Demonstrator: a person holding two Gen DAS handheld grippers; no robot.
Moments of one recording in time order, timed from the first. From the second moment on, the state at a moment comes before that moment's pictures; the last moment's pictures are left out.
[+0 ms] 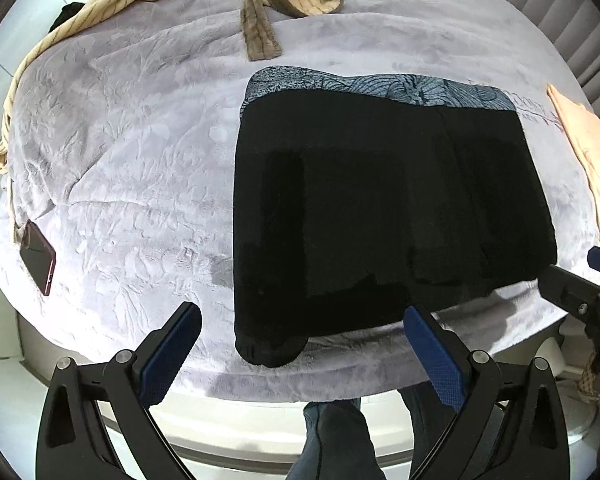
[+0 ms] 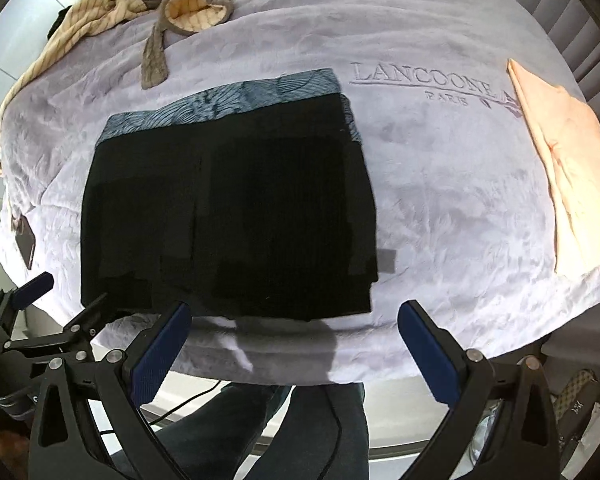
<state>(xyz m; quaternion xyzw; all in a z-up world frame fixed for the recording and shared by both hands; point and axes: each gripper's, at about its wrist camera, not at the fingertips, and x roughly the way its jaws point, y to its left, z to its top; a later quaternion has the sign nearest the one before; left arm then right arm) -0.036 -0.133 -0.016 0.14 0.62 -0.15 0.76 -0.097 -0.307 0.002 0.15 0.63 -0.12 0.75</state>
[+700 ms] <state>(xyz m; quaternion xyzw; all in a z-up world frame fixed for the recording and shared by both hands) -0.044 -0.124 -0.008 0.15 0.60 -0.16 0.77 -0.110 -0.273 0.017 0.11 0.62 -0.16 0.76</state>
